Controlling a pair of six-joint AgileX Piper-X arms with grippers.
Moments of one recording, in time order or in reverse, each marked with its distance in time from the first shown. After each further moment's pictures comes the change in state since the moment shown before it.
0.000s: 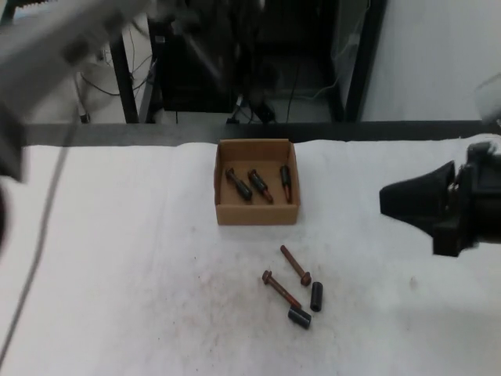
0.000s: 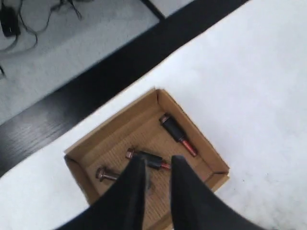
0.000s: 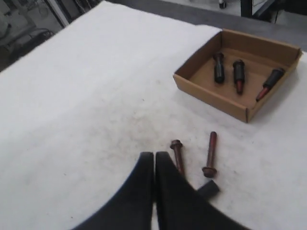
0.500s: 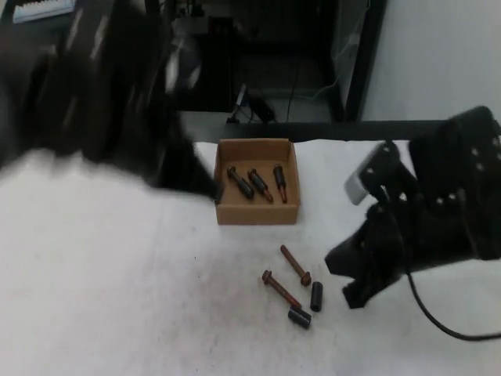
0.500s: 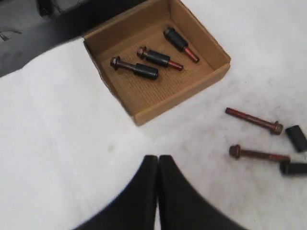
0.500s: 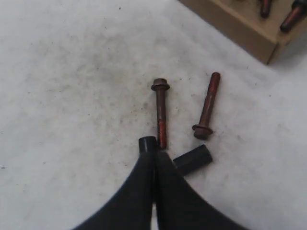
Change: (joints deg) left arm 0.0 -39.6 58.1 -24.8 -6.4 -2.9; right arm 10.1 19.3 -3.2 -1.4 11.8 -9.4
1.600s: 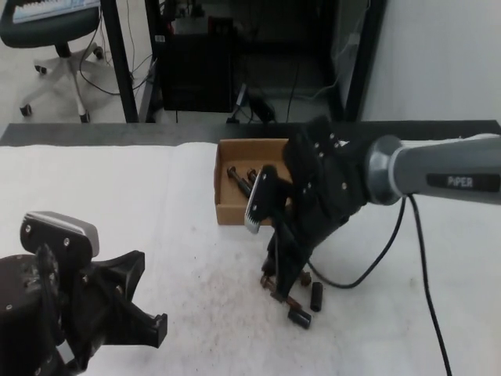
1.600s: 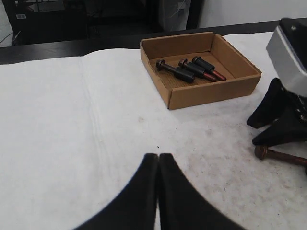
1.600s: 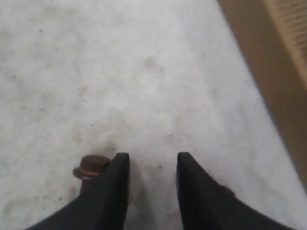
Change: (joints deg) left arm 1.2 -24.7 42.6 -39.4 -6.9 -10.8; right arm 9.4 35.3 -26.6 4.8 12.0 -20.5
